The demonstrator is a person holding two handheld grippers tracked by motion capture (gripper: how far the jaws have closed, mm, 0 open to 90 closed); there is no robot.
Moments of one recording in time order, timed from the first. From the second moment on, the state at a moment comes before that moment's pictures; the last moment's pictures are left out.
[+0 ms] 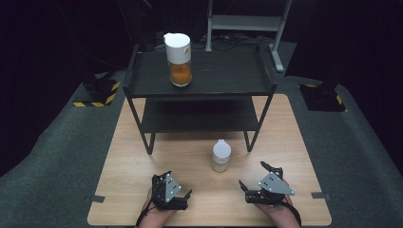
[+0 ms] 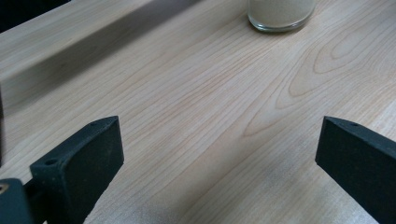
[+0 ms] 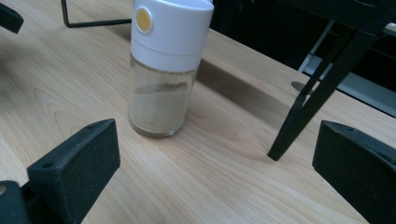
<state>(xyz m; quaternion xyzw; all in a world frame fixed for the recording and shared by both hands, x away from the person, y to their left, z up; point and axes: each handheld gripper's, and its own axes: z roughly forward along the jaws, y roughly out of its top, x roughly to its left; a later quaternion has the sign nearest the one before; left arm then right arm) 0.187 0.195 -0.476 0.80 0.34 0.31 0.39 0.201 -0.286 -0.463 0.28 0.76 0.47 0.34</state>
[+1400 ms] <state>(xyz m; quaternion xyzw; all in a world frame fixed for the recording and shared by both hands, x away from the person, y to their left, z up) 0.187 0.199 -0.477 0.80 0.34 0.30 0.40 0.253 -0.237 -0.470 0.28 0.76 0.51 0.30</state>
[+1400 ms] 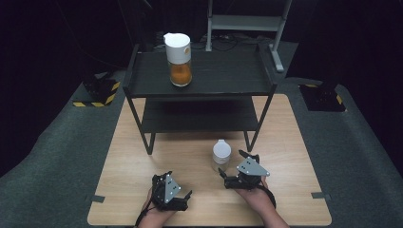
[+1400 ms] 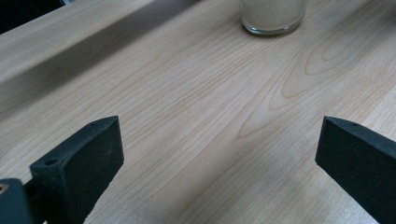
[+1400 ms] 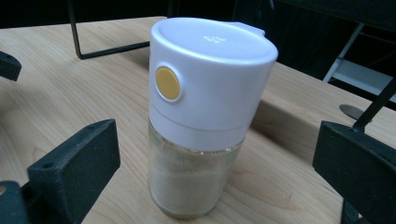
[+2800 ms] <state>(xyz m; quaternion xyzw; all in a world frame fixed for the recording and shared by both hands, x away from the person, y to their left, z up) 0.188 0.202 -0.477 0.80 0.34 0.30 0.40 0.285 -0.236 -0.493 0.29 0.73 0.56 0.25</state>
